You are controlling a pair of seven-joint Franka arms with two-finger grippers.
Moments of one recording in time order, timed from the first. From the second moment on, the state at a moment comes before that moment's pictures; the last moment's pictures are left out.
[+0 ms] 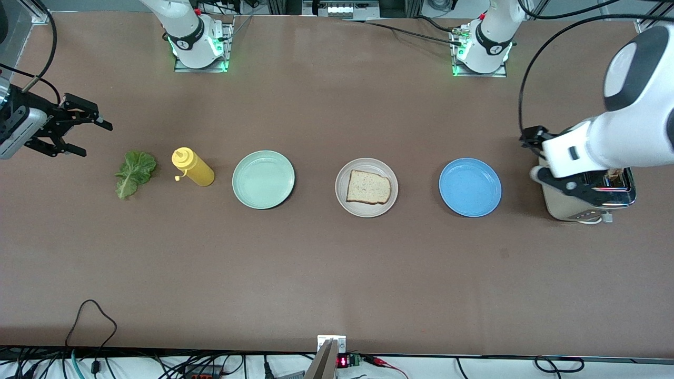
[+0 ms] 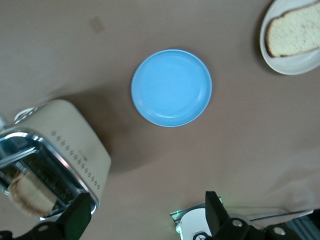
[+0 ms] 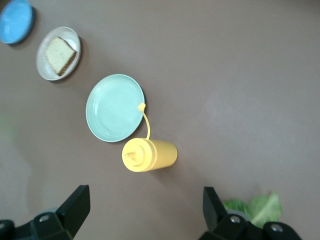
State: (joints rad) left arm 0.08 0.34 -0.24 -1.27 0.10 1.27 0.22; right arm -0.01 -0.06 -0.24 -2.01 0.49 1.85 -1.05
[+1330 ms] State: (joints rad) left arm 0.01 -0.06 0.03 -1.70 -0.02 1.61 0.22; right arm -0.13 0.49 -0.28 -2.25 1.36 1.66 -2.54
